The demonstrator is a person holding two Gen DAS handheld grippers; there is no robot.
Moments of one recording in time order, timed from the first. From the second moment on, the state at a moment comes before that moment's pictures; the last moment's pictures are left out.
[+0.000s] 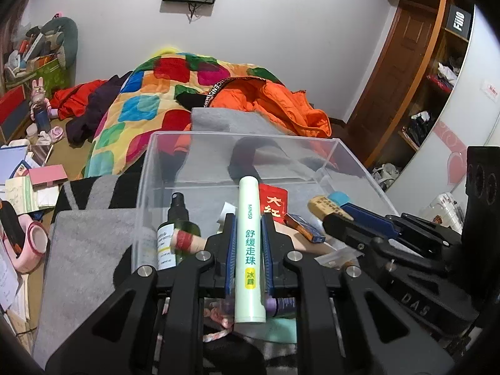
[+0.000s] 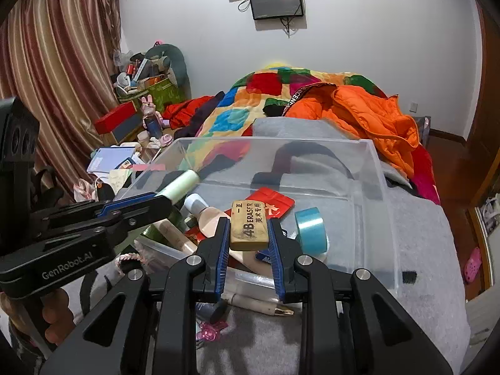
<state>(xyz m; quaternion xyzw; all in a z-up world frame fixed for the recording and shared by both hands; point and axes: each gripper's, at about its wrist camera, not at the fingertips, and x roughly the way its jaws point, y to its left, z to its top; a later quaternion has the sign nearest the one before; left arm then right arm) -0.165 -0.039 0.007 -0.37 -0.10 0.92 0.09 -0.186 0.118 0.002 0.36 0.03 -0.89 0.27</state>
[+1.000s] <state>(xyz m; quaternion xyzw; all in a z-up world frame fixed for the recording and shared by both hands) -0.107 -0.036 0.032 -0.34 -0.05 0.94 0.06 -0.143 0.148 0.018 0.34 0.02 -0.90 0.26</state>
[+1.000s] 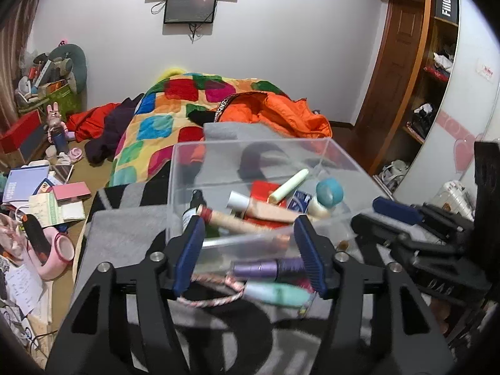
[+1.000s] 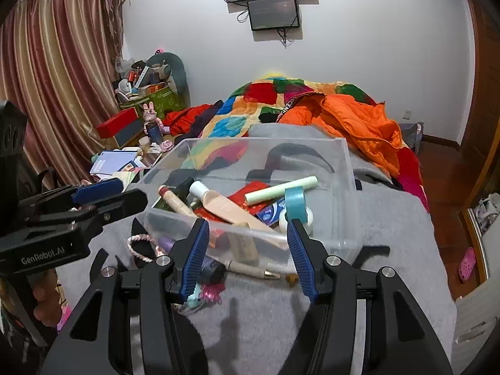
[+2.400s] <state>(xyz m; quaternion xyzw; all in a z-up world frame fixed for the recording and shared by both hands) -0.086 -0.071 -0.054 -0.41 -0.04 0.91 0.00 -0.139 0.127 -0.056 0.44 0.03 -0.85 0.28</state>
